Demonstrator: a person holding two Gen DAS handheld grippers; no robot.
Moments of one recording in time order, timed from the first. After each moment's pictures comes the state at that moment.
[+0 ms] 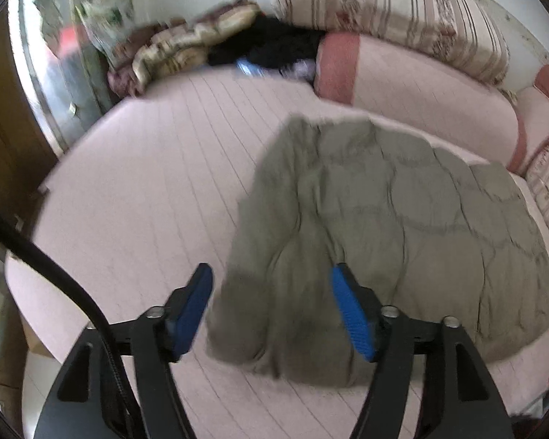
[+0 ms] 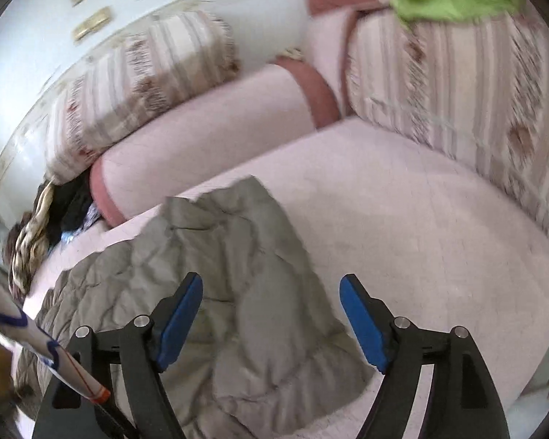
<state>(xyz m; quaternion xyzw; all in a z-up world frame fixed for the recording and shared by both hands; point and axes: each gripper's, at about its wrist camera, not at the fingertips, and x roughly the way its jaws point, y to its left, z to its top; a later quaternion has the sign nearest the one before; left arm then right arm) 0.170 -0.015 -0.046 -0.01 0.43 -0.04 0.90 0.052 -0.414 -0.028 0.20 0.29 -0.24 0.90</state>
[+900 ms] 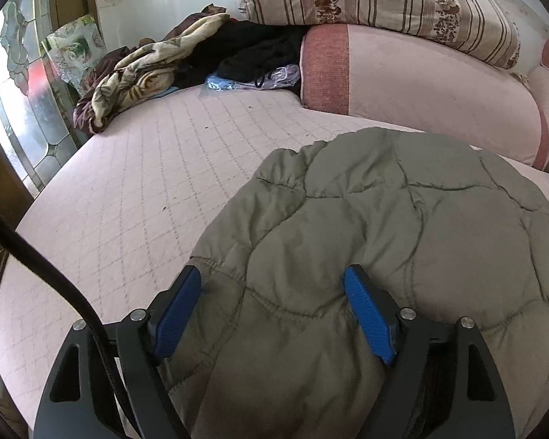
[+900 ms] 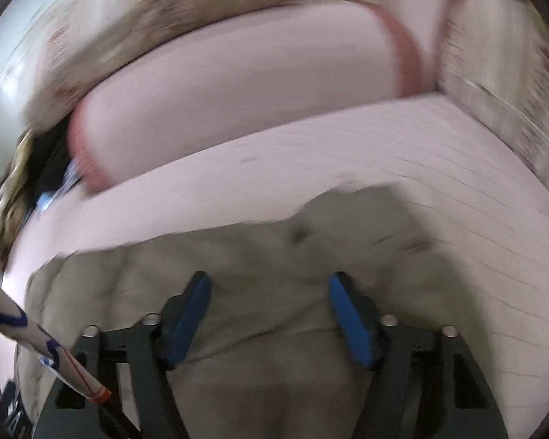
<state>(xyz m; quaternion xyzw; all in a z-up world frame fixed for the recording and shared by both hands) 0.285 -0.083 -0.113 0.04 0.41 -0.04 0.91 0.243 -0.490 -0.112 0.23 0.39 -0.23 0.86</state>
